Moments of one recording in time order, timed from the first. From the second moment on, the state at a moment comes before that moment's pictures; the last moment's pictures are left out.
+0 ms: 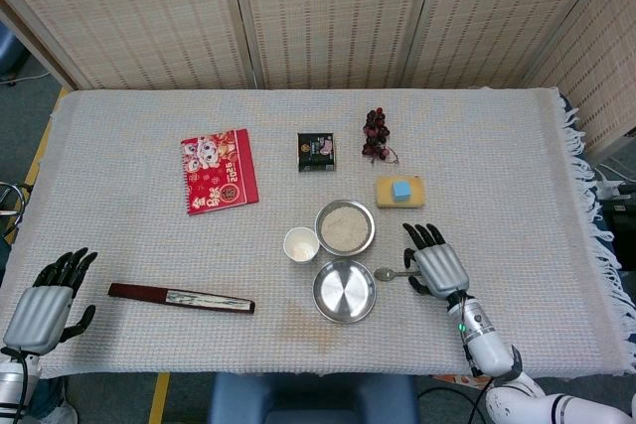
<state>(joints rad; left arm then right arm) -0.15 -1.10 0.01 -1.67 1.45 1.33 0.17 0.44 -1.57 0.10 -1.40 -1.29 1.00 -0.36</state>
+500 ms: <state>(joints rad) -0.16 -1.08 0.02 -1.68 1.46 1.32 0.14 0.48 -1.59 0.09 -1.40 -1.24 0.98 -0.39</state>
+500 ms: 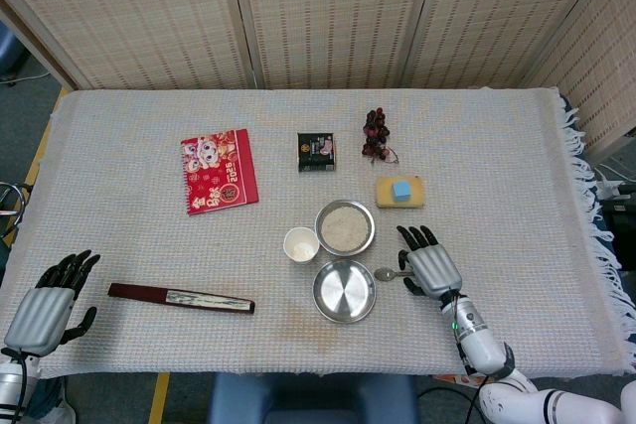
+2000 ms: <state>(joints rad) -0.16 -1.08 0.02 -1.68 1.46 1.32 0.15 0.51 -1.60 0.07 -1.38 -1.21 0.99 -0.42</state>
